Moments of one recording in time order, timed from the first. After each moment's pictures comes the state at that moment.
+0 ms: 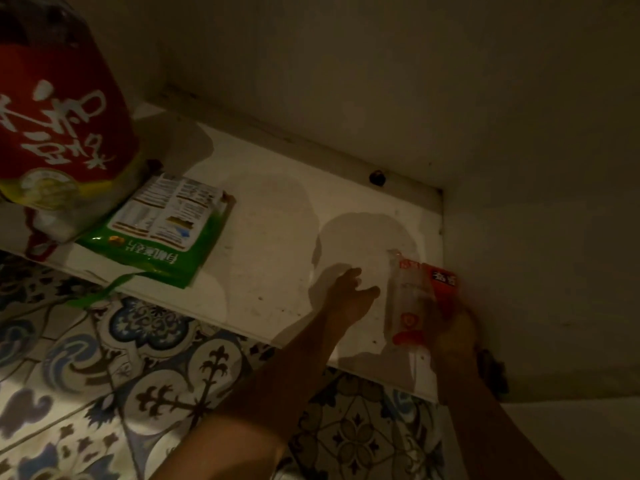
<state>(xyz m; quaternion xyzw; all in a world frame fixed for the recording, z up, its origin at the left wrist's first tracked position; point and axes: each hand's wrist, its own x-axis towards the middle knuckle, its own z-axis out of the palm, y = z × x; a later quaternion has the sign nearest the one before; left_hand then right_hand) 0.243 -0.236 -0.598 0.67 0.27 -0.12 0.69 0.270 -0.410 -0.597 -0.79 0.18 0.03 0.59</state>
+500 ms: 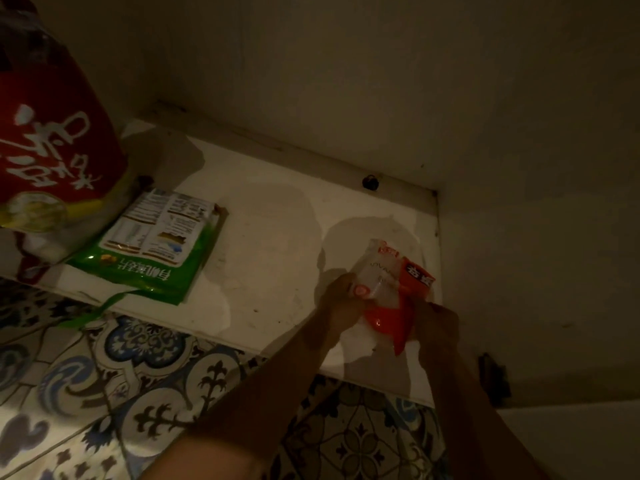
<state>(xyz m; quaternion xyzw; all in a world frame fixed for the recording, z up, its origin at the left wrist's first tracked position) 0.240 -0.225 -0.599 0.61 0.24 -0.11 0.75 0.279 -0.385 -0.595 -0.78 0.27 0.08 0.56</state>
